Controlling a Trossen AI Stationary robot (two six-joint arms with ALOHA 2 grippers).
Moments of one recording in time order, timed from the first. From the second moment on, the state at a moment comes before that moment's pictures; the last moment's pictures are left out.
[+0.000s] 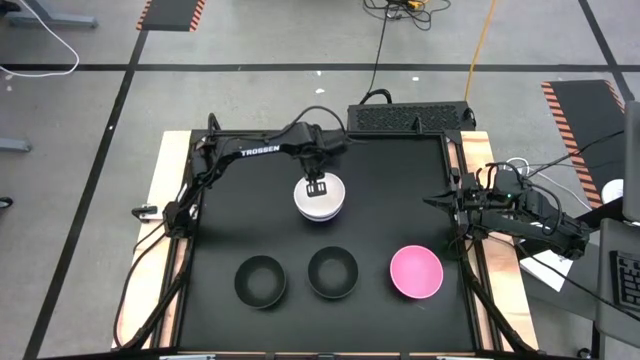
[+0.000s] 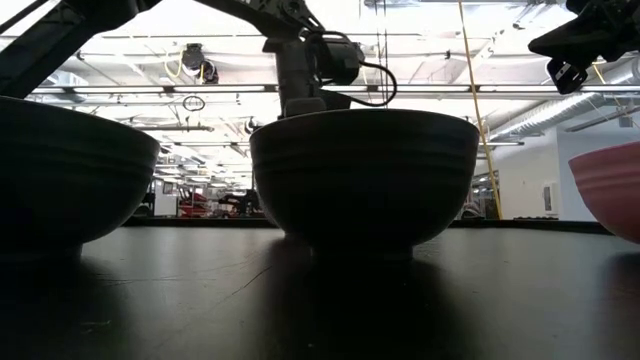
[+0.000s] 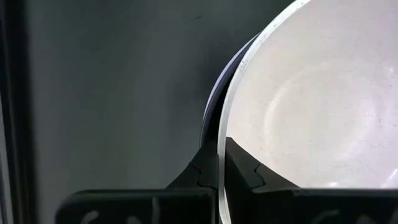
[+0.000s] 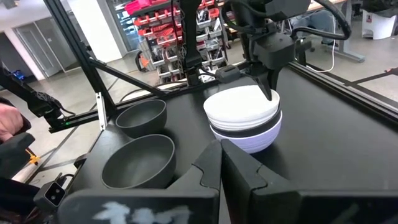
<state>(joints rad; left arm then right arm) 0.33 2.17 1.96 -1.22 -0.05 0.21 -0.29 0.03 0.42 -0.54 -0.25 0.25</state>
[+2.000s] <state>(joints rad) 0.29 2.17 1.95 -1.28 -0.10 0.15 -0.29 0.03 0.42 -0.54 -0.25 0.25</state>
